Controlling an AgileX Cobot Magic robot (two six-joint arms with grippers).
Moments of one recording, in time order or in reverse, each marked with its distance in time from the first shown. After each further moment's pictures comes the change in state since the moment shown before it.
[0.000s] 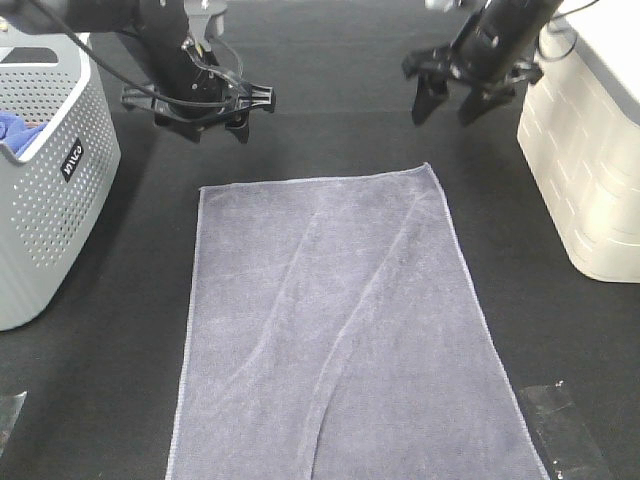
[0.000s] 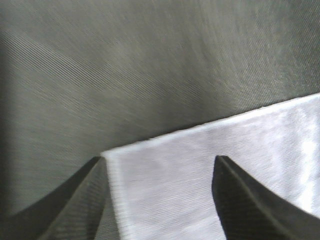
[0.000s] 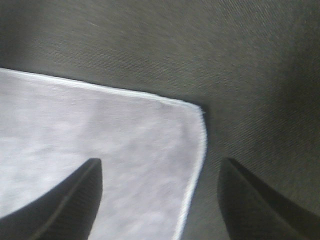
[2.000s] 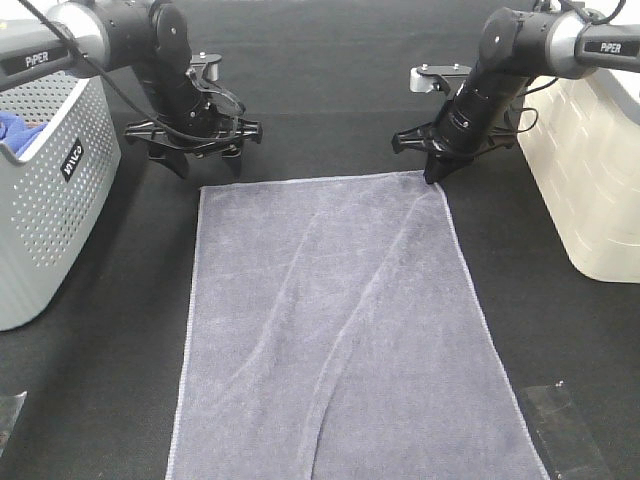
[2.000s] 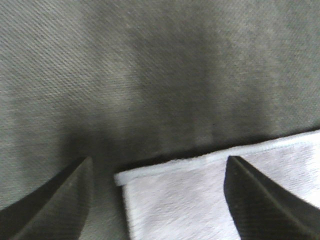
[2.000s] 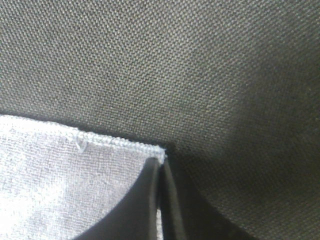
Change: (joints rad) left arm 0.061 0.279 -0.365 -0.047 0.260 0.069; right arm -0.003 0.224 -0.046 -0.052 -0.152 0.010
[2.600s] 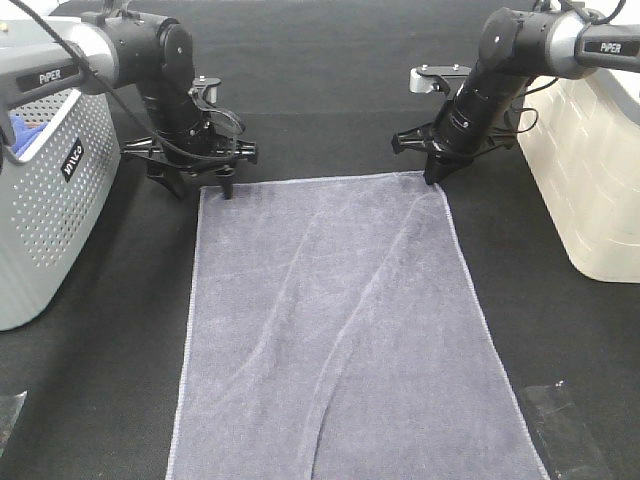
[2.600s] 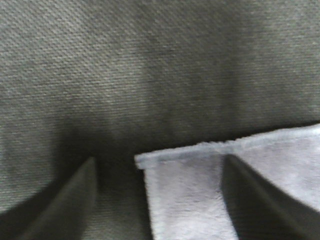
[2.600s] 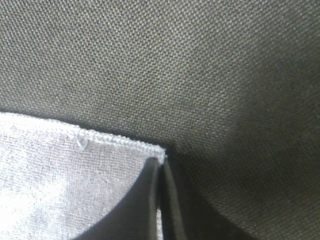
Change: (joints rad) left arm 0.000 0.050 -0.015 0.019 0.061 -0.029; right arm 0.000 0.000 0.000 0.001 0.005 0.000
